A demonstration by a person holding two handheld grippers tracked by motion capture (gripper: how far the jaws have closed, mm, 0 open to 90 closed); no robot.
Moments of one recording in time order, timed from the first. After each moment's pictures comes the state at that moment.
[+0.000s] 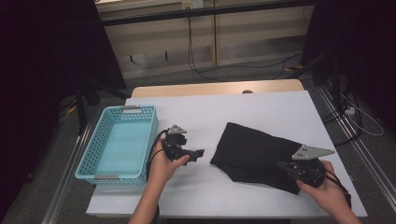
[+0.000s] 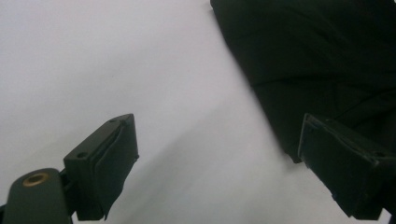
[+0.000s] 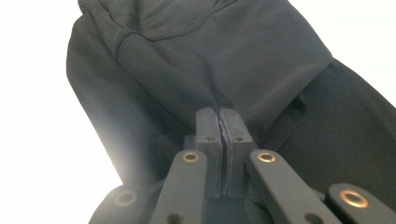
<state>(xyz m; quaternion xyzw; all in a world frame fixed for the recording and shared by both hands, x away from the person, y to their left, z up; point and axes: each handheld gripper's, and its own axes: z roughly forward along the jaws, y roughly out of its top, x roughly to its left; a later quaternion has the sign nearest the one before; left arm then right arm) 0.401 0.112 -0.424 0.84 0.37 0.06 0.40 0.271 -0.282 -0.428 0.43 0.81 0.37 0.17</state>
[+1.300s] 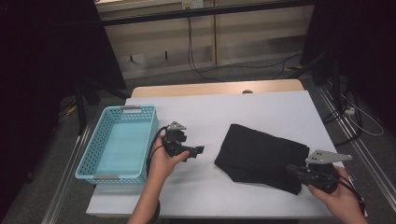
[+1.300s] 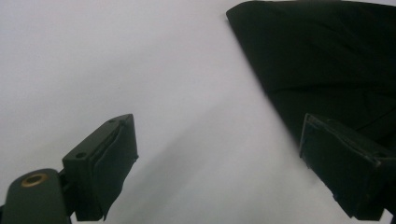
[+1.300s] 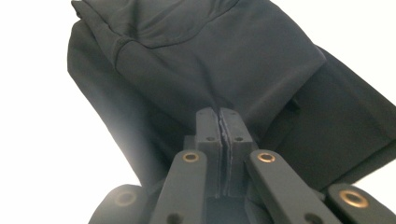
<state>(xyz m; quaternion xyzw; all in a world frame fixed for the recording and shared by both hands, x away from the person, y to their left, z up) 0.411 0.111 -0.421 0.83 0.37 0.06 0.41 0.252 -0.304 -0.425 0.45 0.79 0.38 0.18</state>
